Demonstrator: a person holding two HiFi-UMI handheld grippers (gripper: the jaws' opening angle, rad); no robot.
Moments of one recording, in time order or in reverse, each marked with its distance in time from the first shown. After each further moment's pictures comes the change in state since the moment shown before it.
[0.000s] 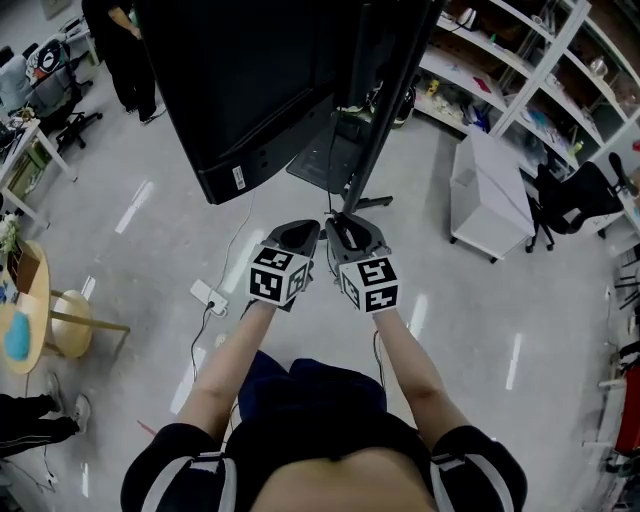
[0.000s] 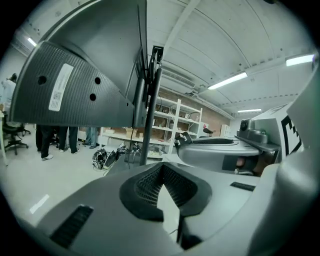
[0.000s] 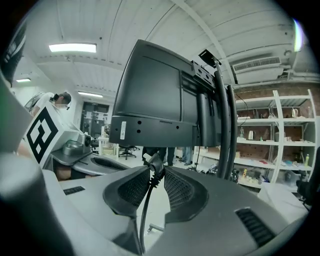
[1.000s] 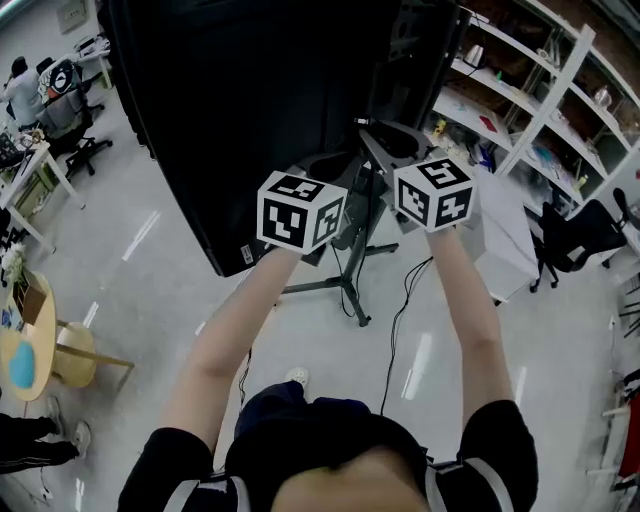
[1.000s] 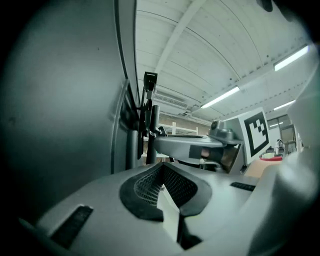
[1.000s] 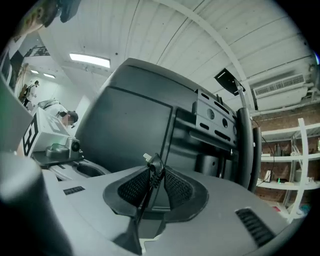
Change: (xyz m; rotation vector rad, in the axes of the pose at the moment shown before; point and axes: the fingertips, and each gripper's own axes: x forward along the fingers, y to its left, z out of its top) left arm 0.063 0.036 0.286 0.107 -0.247 -0.055; right arm 0.097 -0.123 0.279 -0.193 -0.220 0.122
